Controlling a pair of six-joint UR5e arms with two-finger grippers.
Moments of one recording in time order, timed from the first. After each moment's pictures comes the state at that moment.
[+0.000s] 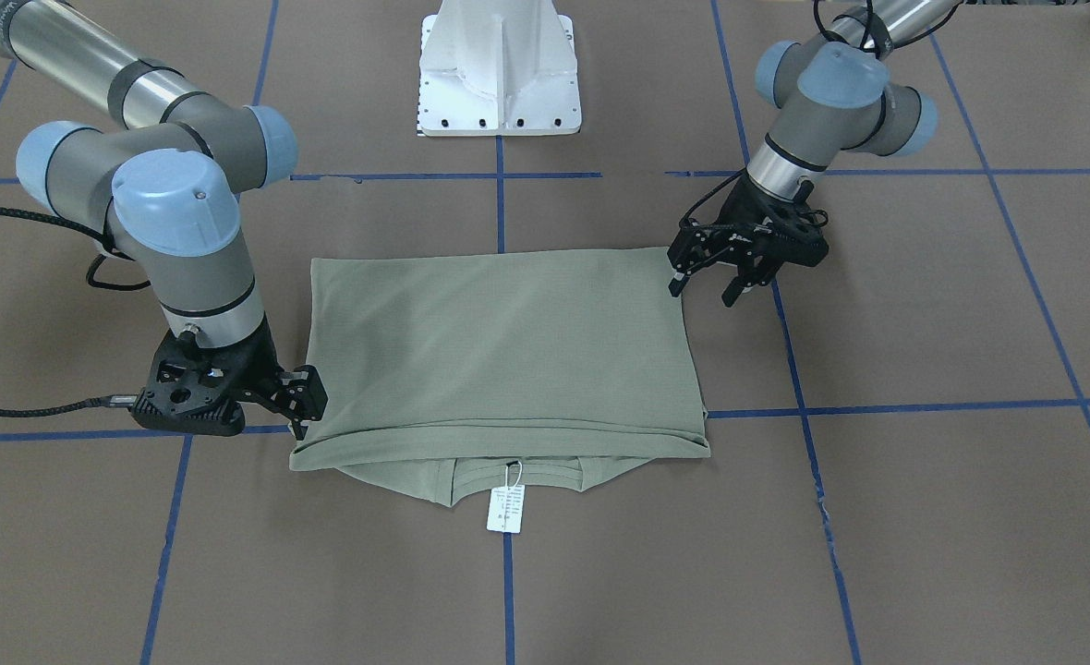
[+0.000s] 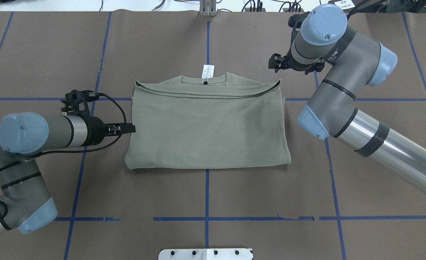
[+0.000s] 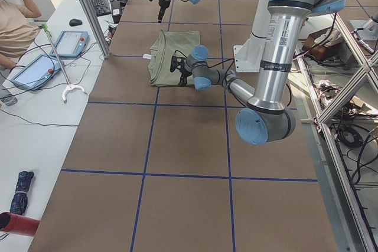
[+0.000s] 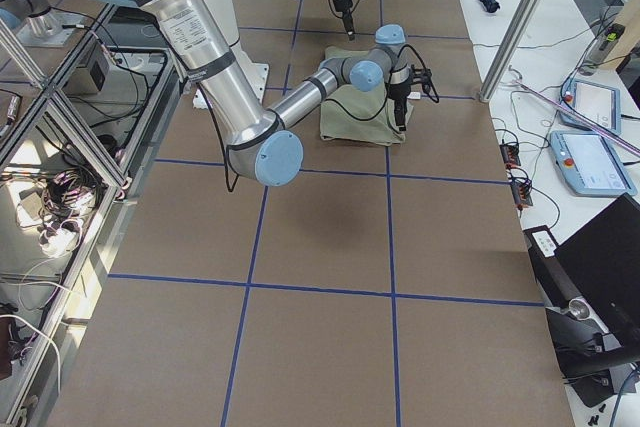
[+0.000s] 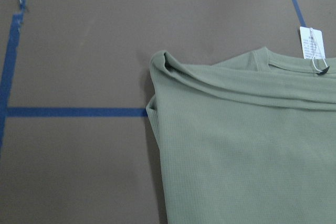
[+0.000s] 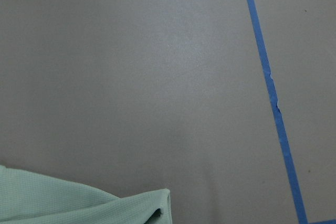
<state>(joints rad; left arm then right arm) -0.54 -1.76 -1.77 -2.36 -1.70 -1.36 0.82 -0.97 1.55 -1.46 1.80 1.08</state>
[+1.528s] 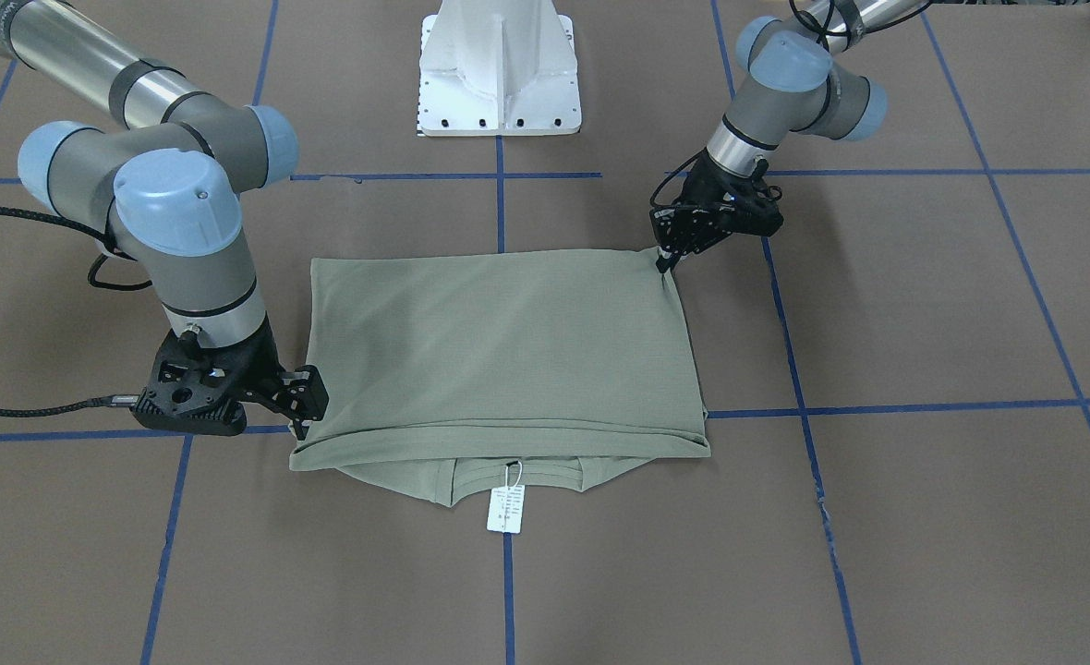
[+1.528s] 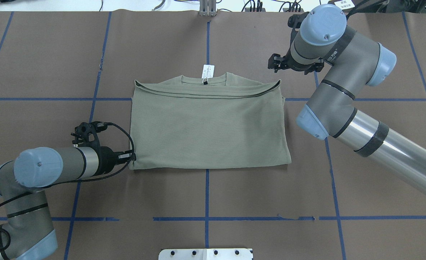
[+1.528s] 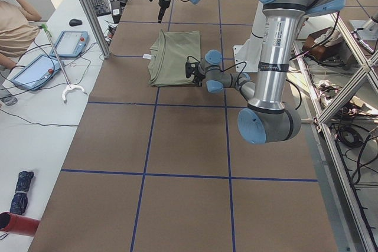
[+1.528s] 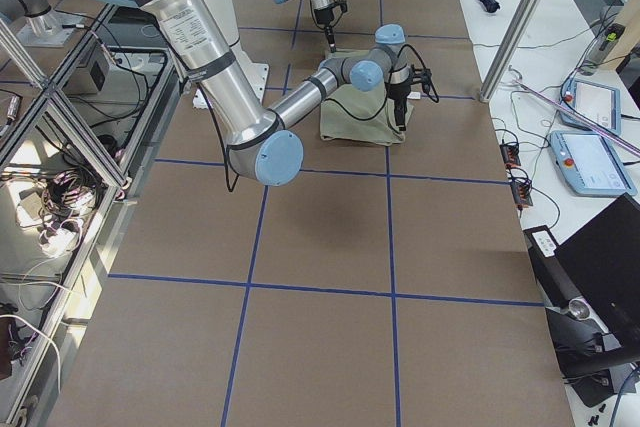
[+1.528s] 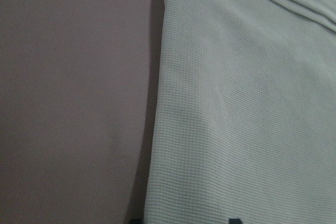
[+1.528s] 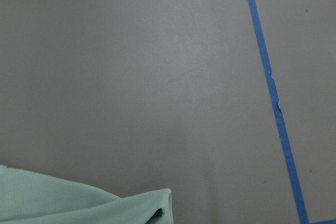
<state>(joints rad) -0.42 -1.71 -1.79 -2.37 -1.63 -1.49 0.82 -0.97 1.55 -1.46 1.80 1.08</state>
